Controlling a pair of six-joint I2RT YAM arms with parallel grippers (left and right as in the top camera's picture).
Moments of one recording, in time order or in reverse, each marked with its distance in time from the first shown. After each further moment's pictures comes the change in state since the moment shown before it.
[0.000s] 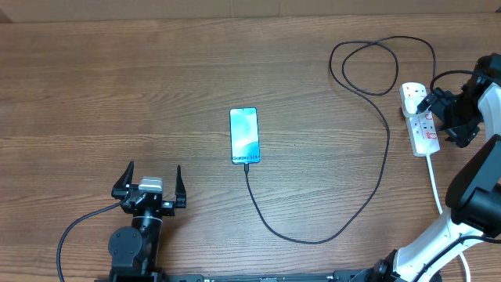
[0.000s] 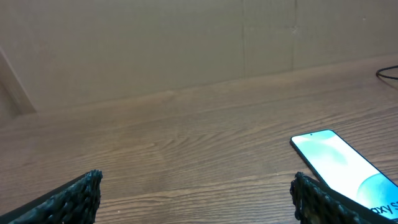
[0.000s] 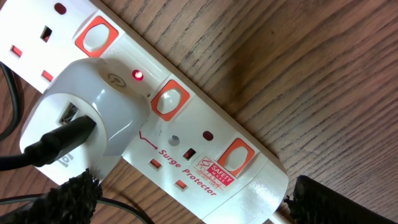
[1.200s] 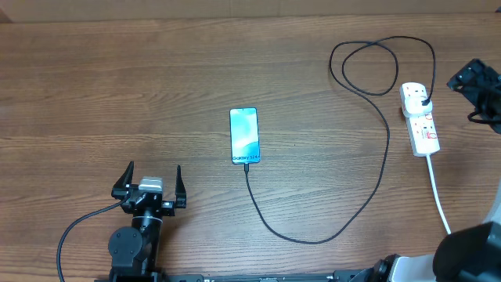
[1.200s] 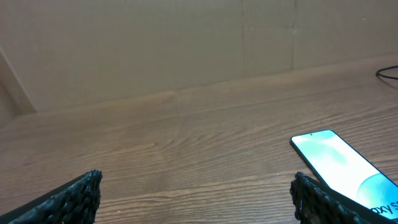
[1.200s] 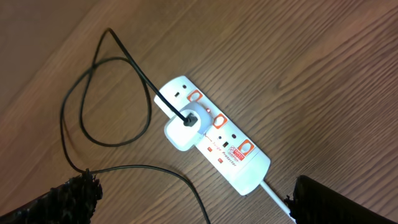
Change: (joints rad) left arm 0.000 0.000 0.000 0.000 0.000 0.000; right arm 0.000 -0.431 0.000 0.000 0.000 0.000
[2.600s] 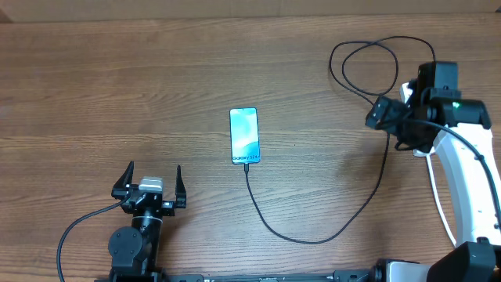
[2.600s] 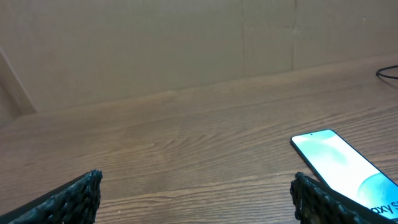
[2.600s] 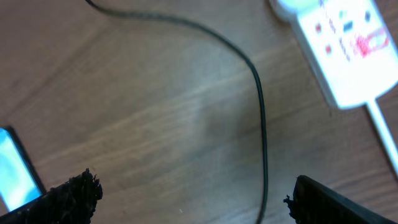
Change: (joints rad) left arm 0.000 0.000 0.000 0.000 0.000 0.003; right arm 0.361 -0.111 -0.338 -0.001 -0.004 -0.001
